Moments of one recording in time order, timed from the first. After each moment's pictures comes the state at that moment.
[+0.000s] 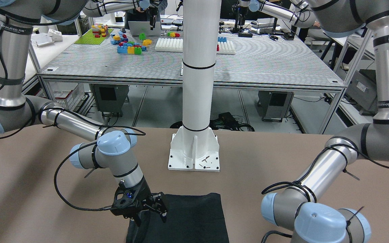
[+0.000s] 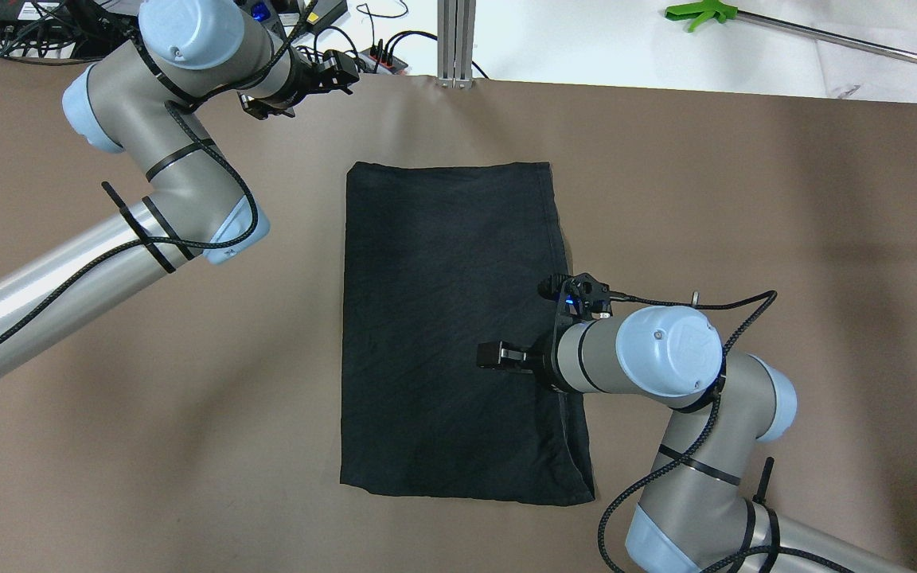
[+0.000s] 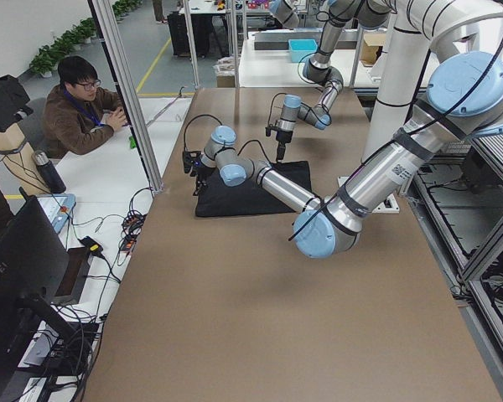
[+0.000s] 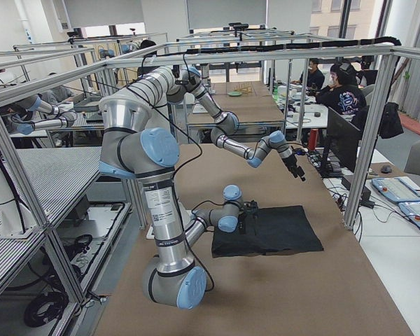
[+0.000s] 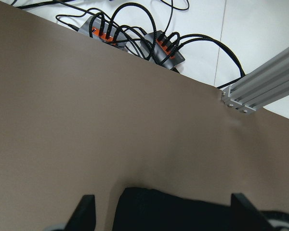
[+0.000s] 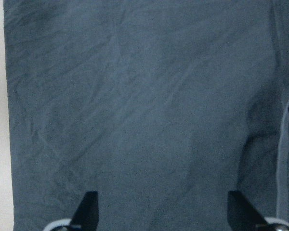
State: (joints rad) left arm -0.94 -2.41 -1.27 -2.09 -1.80 -1.37; right arm 0.53 -1.14 1.79 -1.06 1.80 1.37
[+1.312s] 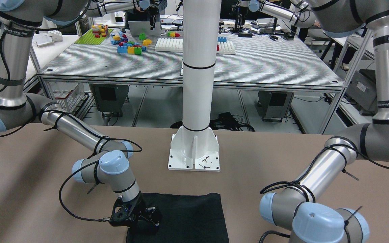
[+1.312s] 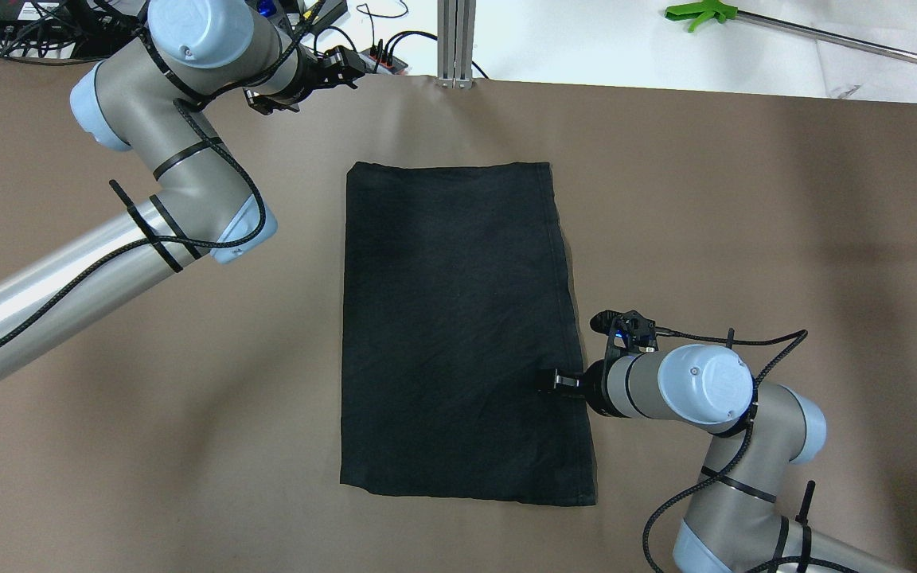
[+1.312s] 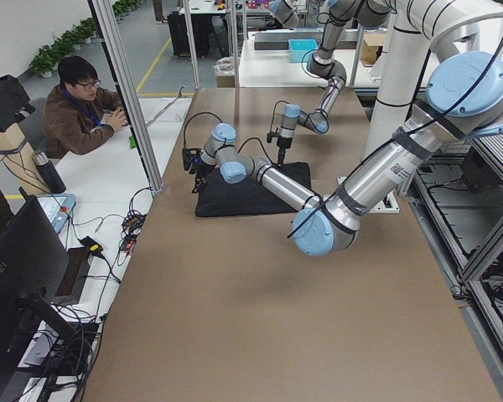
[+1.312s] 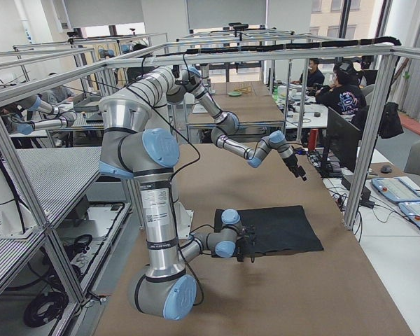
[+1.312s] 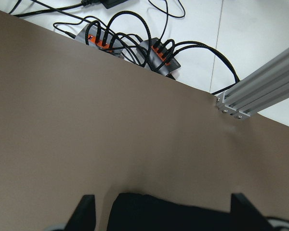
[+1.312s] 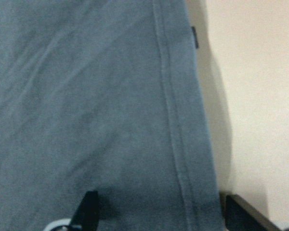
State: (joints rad) left arm -0.93 -2.43 -1.27 -2.08 -1.77 -1.37; right arm 0.51 -1.27 1.68 -0.91 1.78 1.41
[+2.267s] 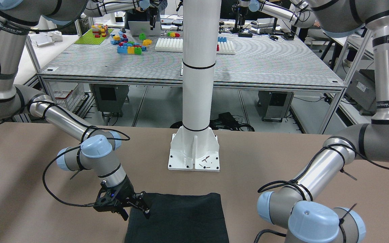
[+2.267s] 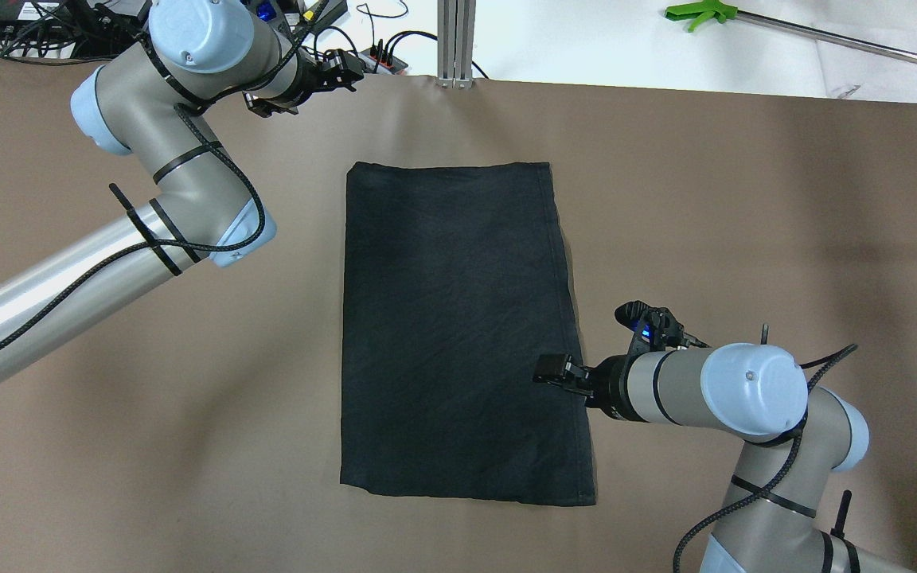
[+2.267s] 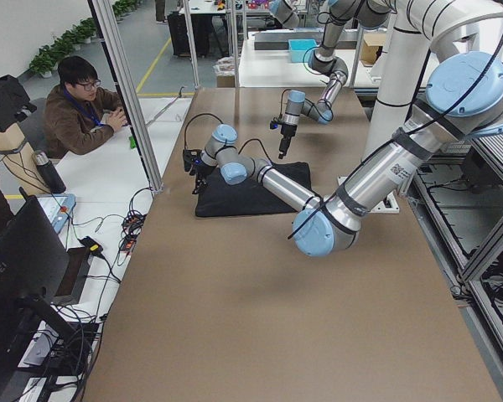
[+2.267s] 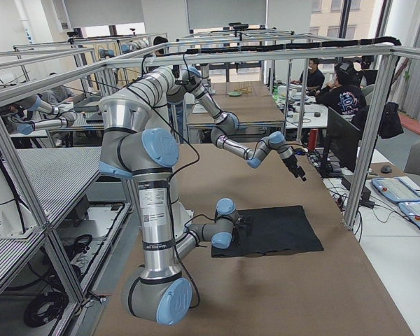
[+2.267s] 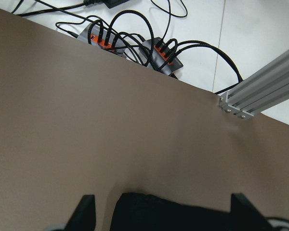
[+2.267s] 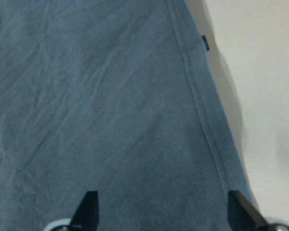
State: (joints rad) left arm -0.93 -2.42 -1.27 -2.08 -1.77 -1.37; right arm 0.52 -1.33 1.85 -0.92 1.80 1.64
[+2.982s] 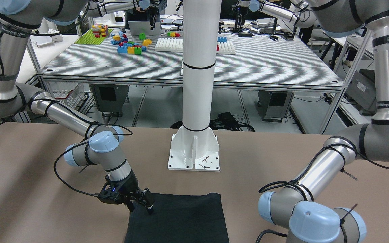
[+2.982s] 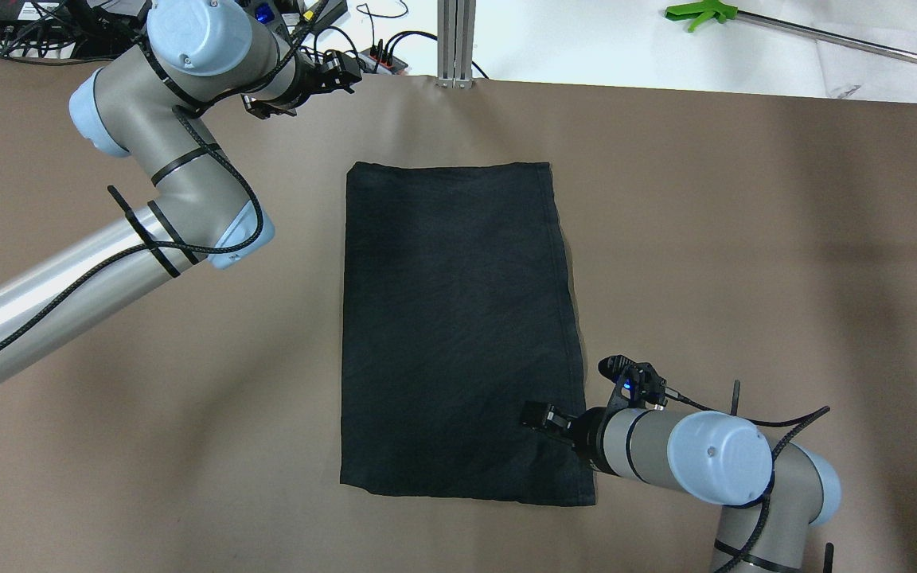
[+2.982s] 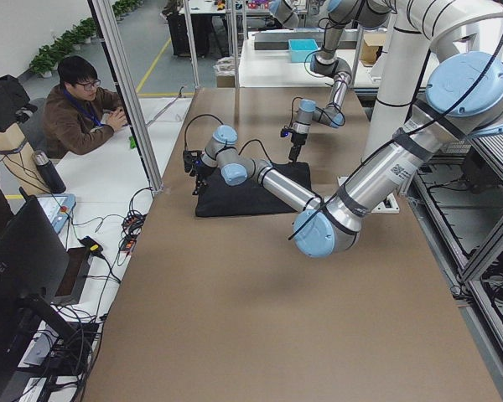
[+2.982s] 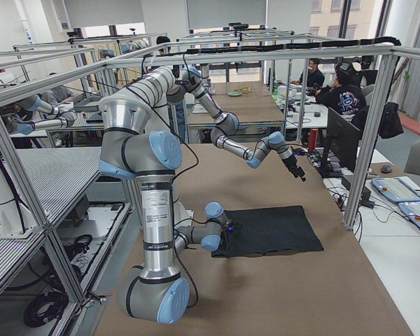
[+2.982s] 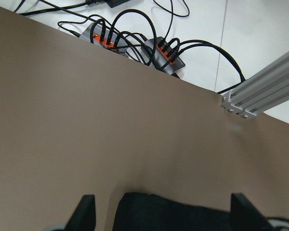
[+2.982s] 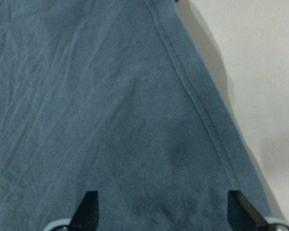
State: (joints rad) left arm -0.93 -2.42 -1.27 -2.08 -1.77 -1.37; right arm 0.38 -1.35 1.85 -0.91 1.66 1.73
